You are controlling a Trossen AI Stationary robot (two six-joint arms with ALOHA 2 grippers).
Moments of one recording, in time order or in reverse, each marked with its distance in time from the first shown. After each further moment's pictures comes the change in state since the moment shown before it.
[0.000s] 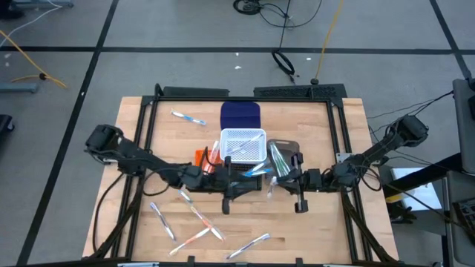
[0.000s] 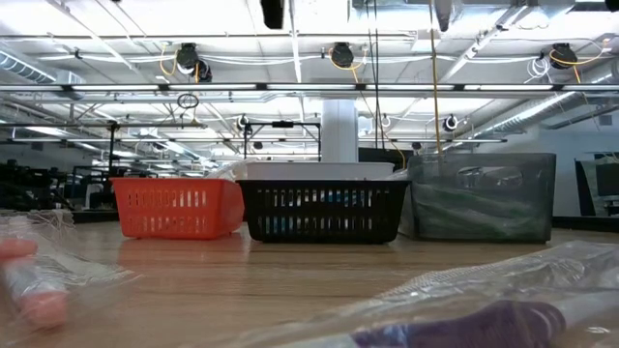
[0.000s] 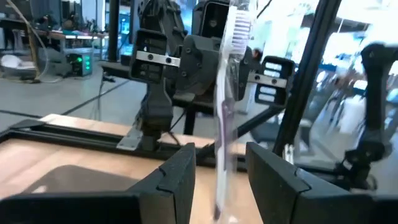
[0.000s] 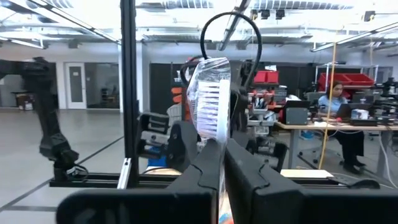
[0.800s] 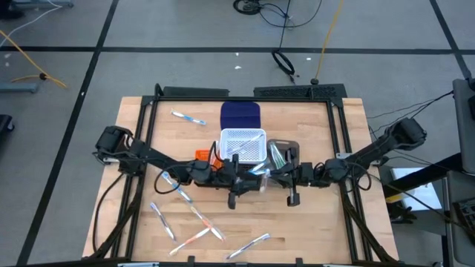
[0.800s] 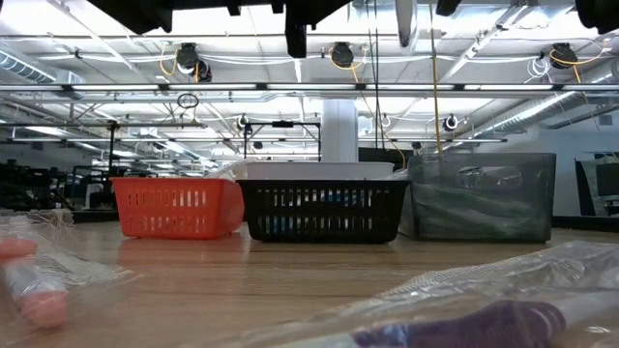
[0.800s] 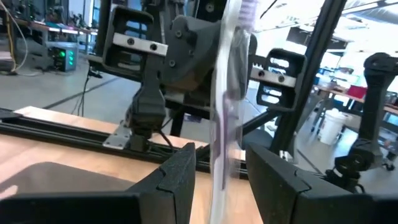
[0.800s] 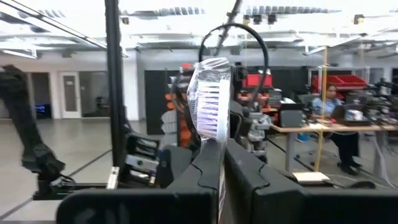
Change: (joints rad) left arm 0.080 0.104 0.000 0.137 0.130 -0.066; right arm -0.115 0.076 0.000 0.100 -0.090 0.037
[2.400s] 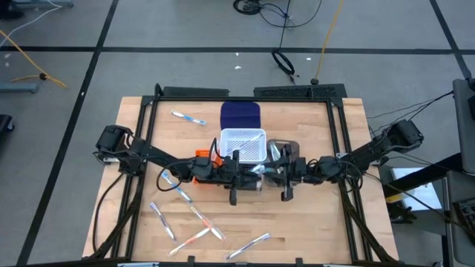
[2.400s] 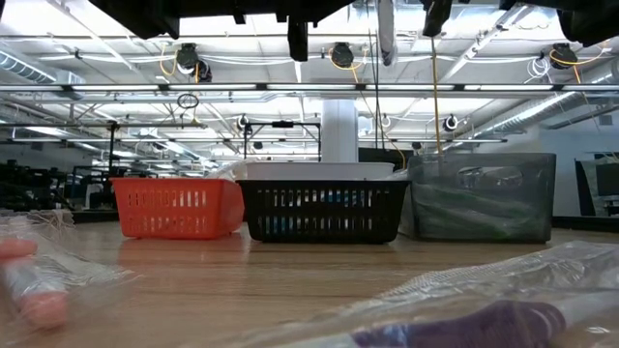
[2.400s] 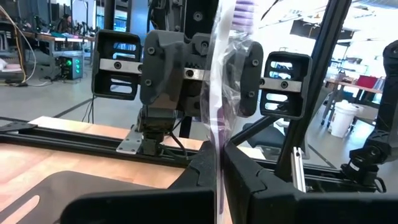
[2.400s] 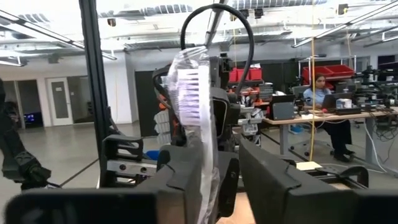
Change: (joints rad) left arm 0.032 0.000 -0.001 -0.006 0.024 0.062; right arm -0.073 0.067 0.000 0.051 -0.016 0.072
